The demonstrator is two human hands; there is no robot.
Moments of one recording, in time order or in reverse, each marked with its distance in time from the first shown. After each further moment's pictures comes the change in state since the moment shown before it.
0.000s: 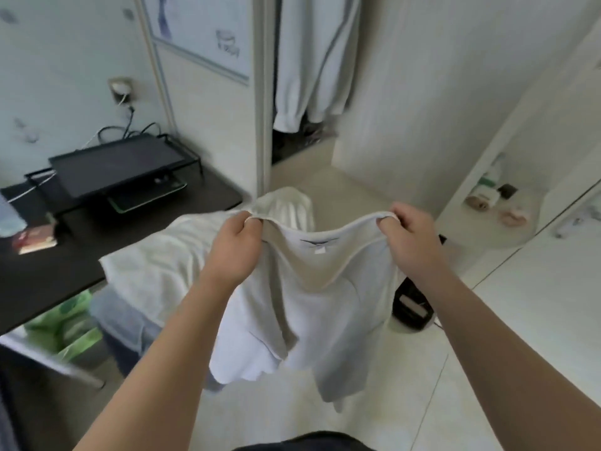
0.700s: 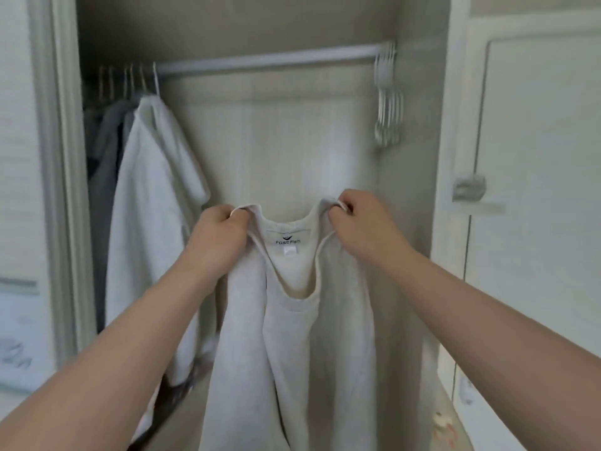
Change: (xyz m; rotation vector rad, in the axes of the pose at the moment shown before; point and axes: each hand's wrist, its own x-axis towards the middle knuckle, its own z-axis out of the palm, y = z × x) left_hand 0.315 0.364 0.128 -0.283 -0.231 0.624; right_hand 0.323 -0.167 -0.193 -0.460 0.607 -0.253
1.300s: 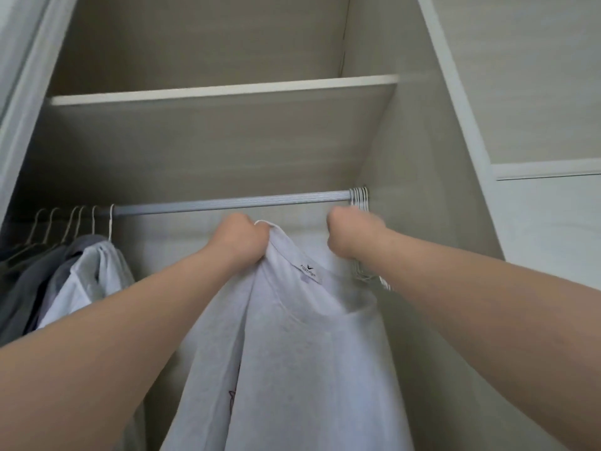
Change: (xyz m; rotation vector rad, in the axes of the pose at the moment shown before) left_hand 0.250 0.123 0.030 0.301 -0.027 0.363; right_hand 0.237 -0.073 -0.039 -0.965 0.062 0.041
